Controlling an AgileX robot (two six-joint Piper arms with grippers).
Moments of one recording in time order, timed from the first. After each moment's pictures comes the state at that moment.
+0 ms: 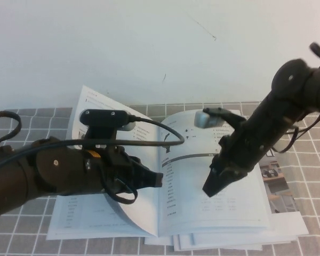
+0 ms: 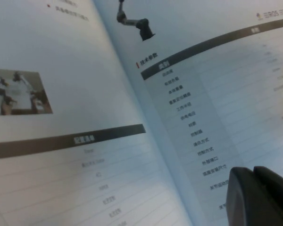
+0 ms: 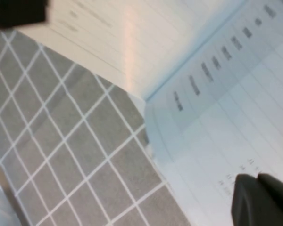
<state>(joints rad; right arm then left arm) 0.36 2.08 -1.52 0.69 1.22 -0.70 -0.50 1.47 -0.86 -0.65 0.27 0.30</state>
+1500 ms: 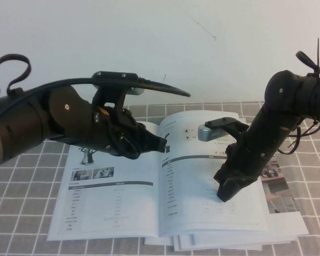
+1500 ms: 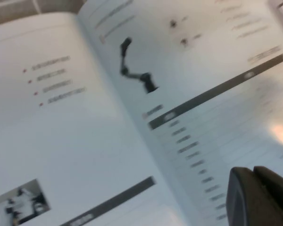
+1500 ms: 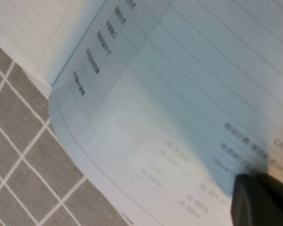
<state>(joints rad) 0.38 2.11 -1.51 0.49 1.13 -0.57 -0.43 1.59 -1.15 -0.50 0.50 0.25</state>
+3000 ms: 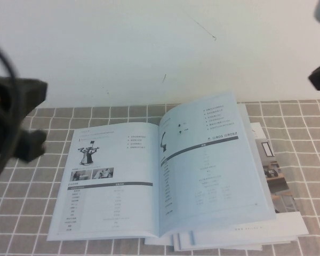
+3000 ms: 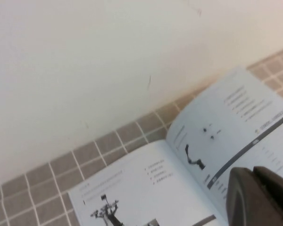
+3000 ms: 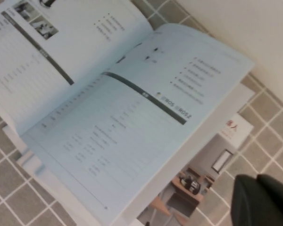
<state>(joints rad) 0.38 1.32 -1.45 0.15 1.07 -0.49 -0.43 0.87 -1.03 -0.03 0.59 0.06</state>
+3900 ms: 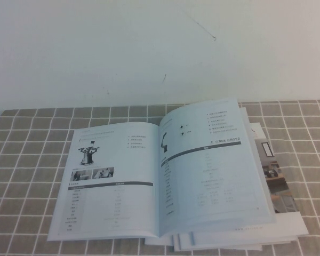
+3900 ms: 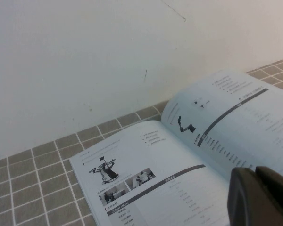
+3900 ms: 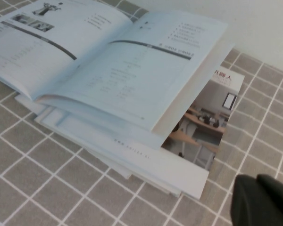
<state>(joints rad) 0.38 0.28 -0.44 0.11 0.73 -0.31 -0.43 0.00 -0.33 -0.03 0.54 0.06</state>
